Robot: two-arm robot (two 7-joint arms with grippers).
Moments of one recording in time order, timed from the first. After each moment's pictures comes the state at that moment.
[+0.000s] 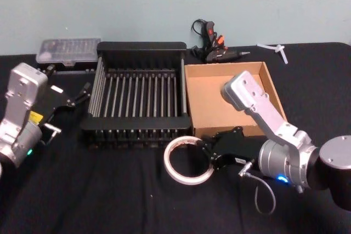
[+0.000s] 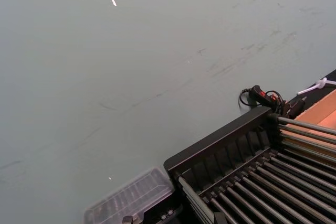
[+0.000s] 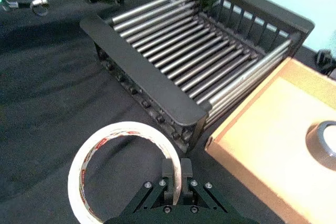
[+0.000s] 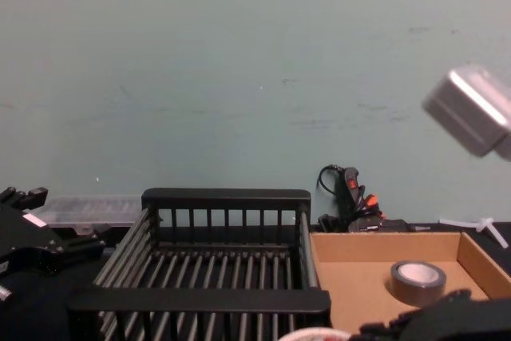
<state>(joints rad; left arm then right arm) -0.20 0.60 0.45 -1.41 -0.25 -0.12 0.03 0.08 0.43 -0.40 -1.85 0.14 0.65 0.44</state>
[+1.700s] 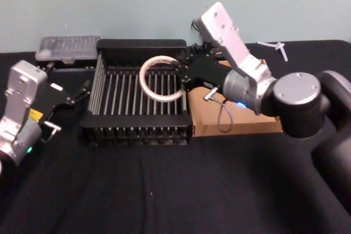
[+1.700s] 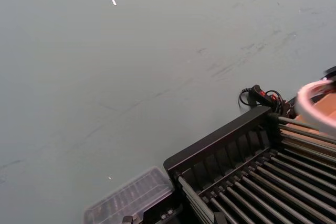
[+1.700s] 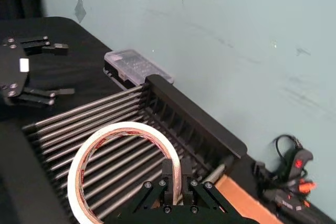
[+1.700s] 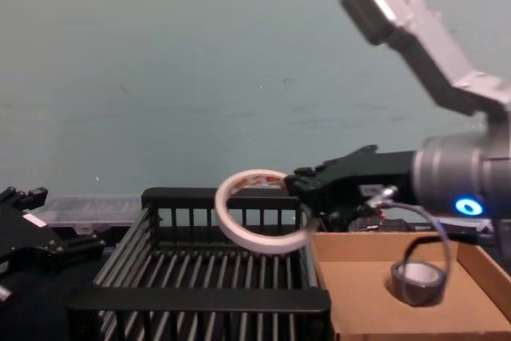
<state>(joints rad) -0.20 0.60 0.45 -1.41 -0.25 -0.12 0.03 0.42 0.26 -0.48 -1.48 0.06 0.37 0.37</state>
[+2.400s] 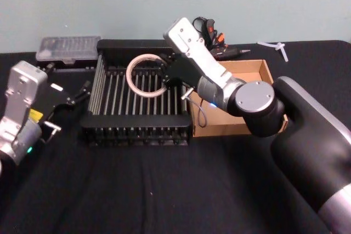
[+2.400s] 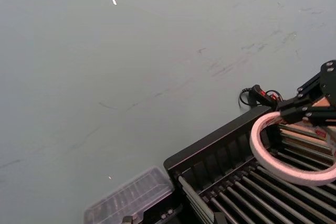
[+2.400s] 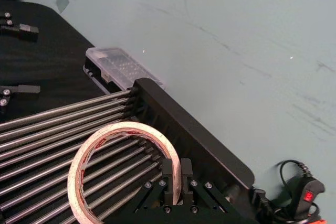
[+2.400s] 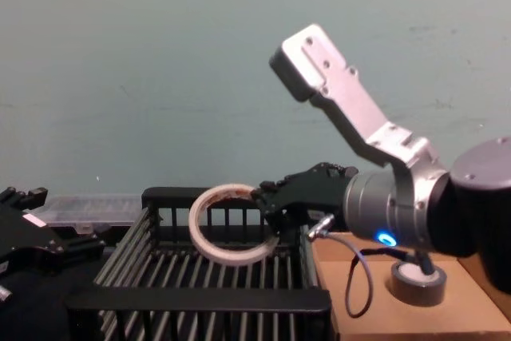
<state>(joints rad) -0.20 0.60 0.45 -1.41 -0.25 -0.12 0.03 0.54 0.12 -0.53 -1.15 -0.09 0.13 0.28</state>
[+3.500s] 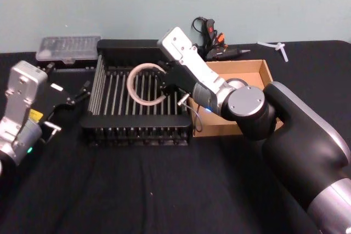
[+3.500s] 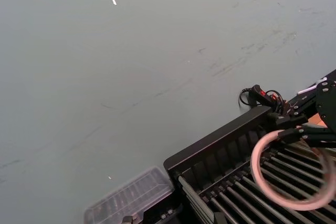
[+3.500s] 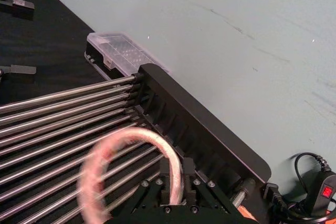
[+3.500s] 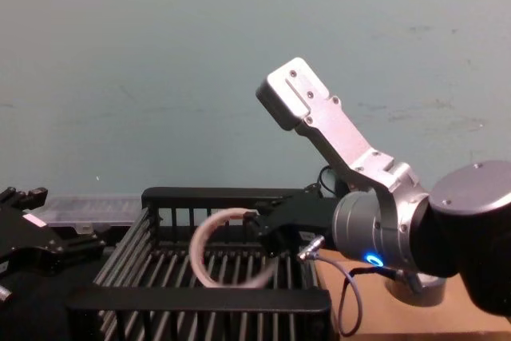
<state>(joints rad) -0.20 0.60 0.45 -1.41 -0.25 -0.12 0.03 0.56 0.07 -0.52 -1.04 -0.14 0.09 0.28</state>
